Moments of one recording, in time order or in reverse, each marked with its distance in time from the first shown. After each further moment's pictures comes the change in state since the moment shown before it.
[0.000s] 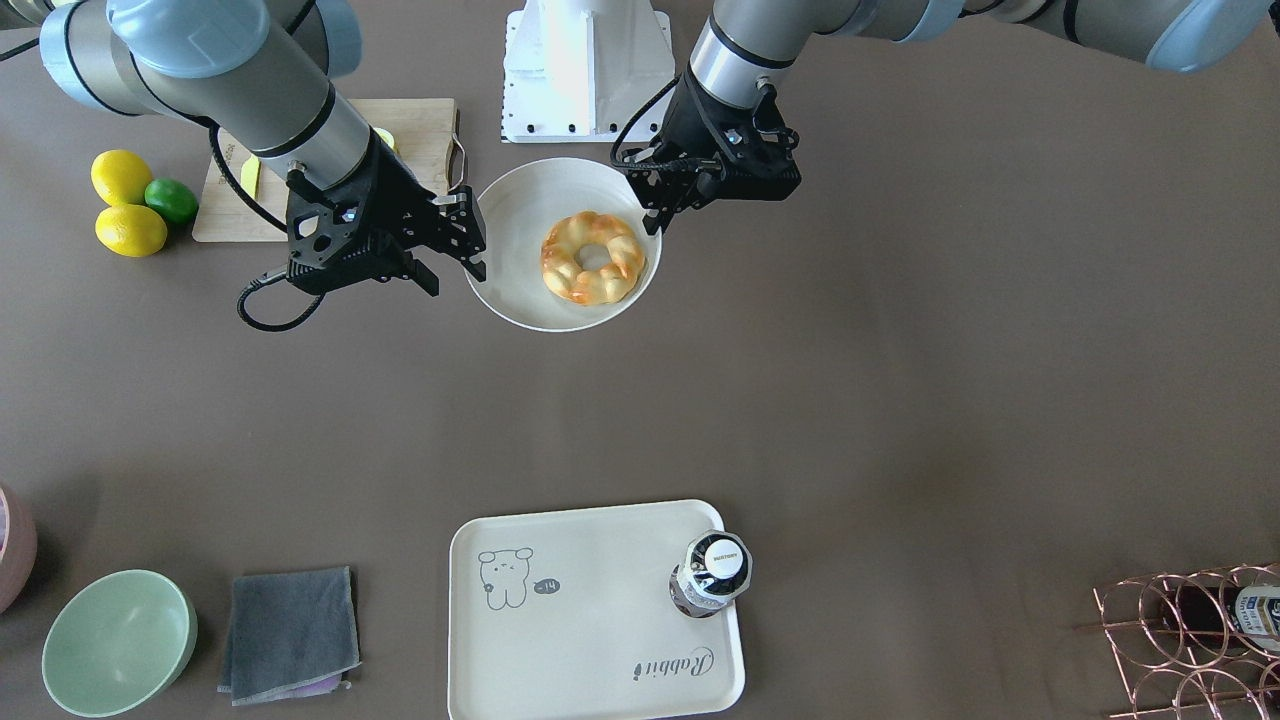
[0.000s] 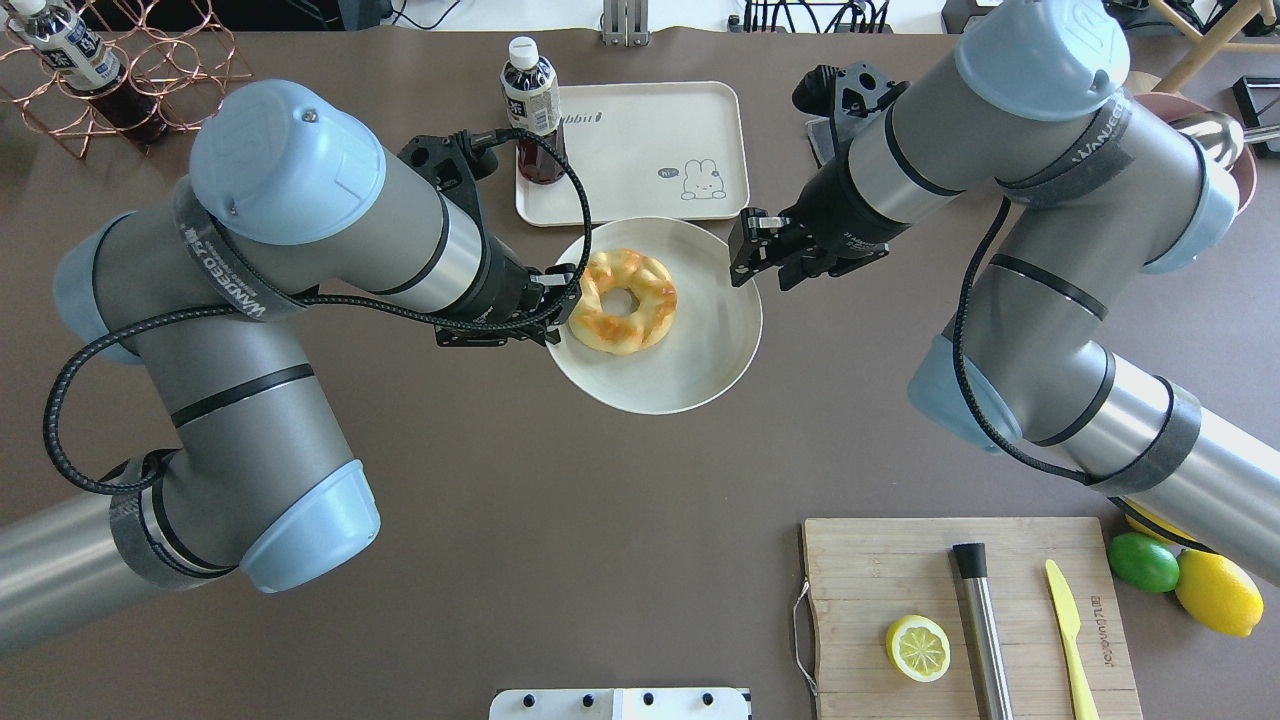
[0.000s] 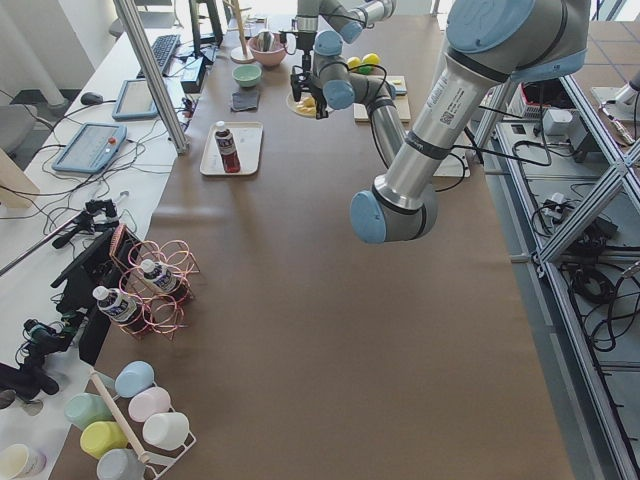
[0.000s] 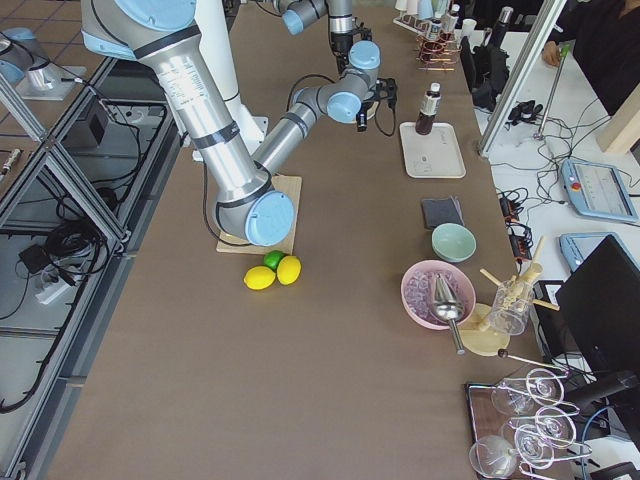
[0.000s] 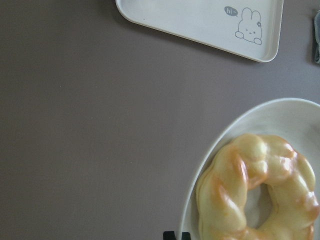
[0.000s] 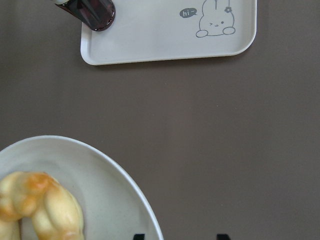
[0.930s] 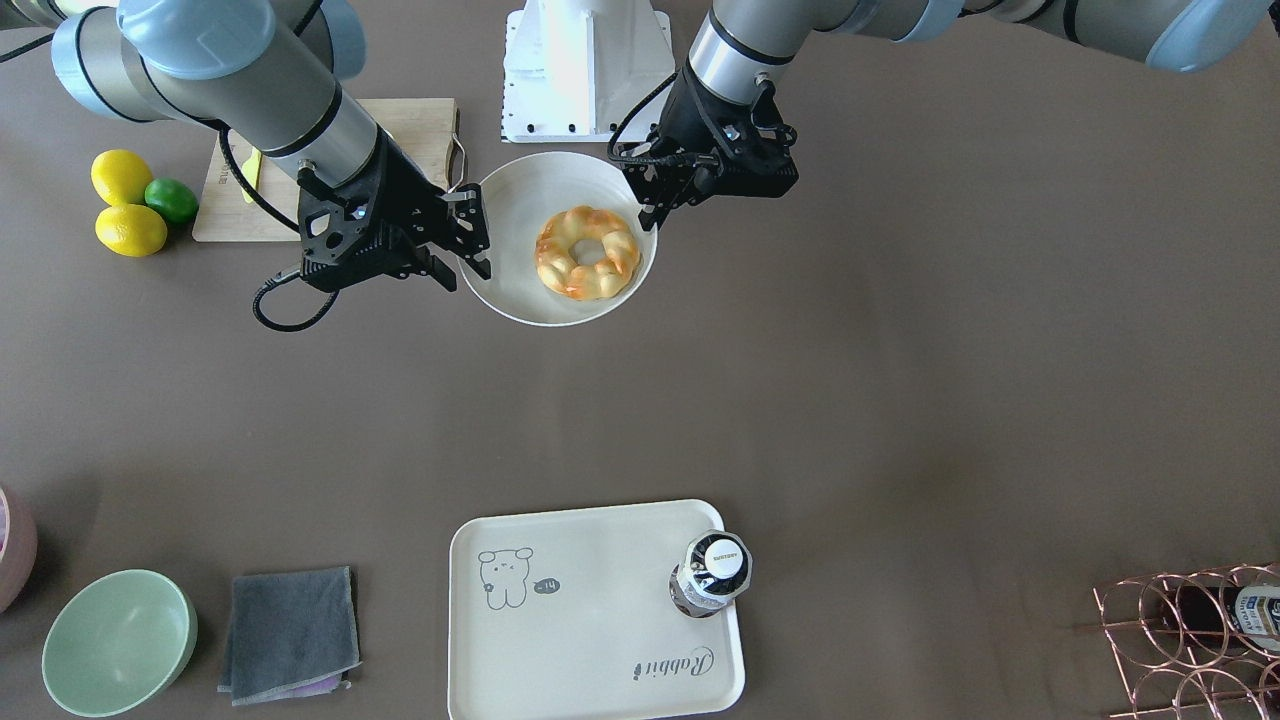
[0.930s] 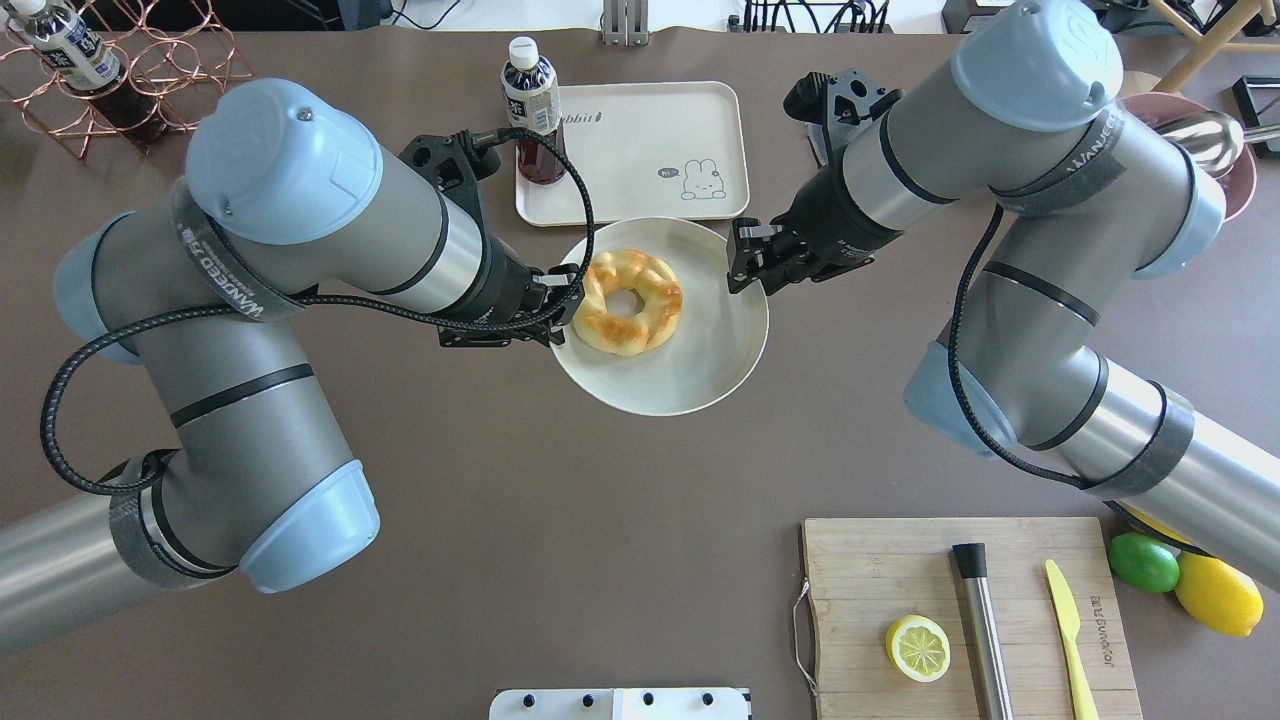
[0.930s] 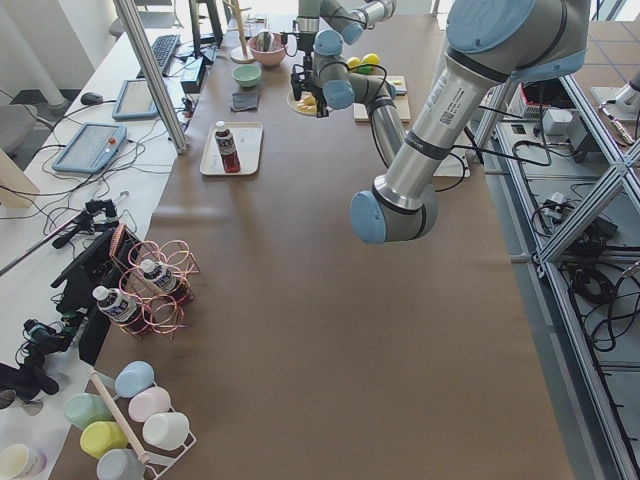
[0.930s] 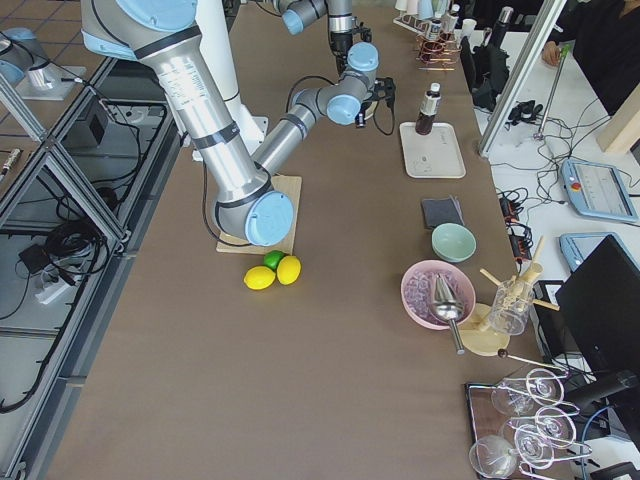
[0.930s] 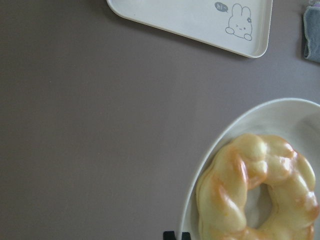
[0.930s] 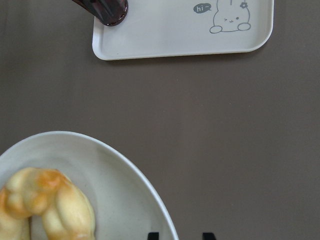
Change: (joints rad) left arm 0.000 0.000 -0.001 -0.016 -0.009 -0.002; right arm -0.010 -0.003 -0.010 0.048 0.008 0.000
